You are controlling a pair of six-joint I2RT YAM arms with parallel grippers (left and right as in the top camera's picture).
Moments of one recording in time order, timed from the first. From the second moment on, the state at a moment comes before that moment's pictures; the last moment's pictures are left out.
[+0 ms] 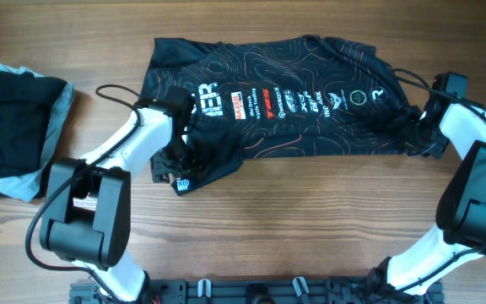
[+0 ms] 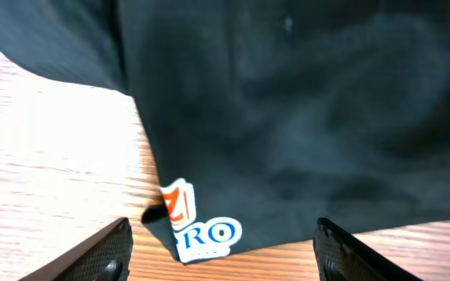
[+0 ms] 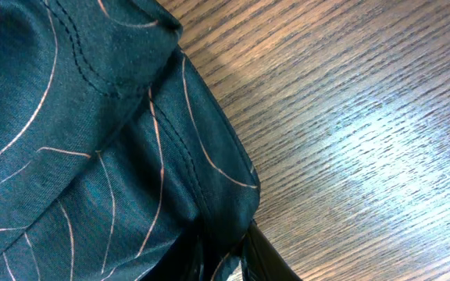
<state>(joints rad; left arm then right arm) -0.28 1.83 1.13 -1.01 0.08 -0.43 -0.33 1.91 1.16 -0.67 0.11 0.23</state>
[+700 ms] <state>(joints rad) -0.04 1.82 1.42 -0.93 0.29 -0.49 -0.33 1.91 1.15 -0.68 0.12 0.23</state>
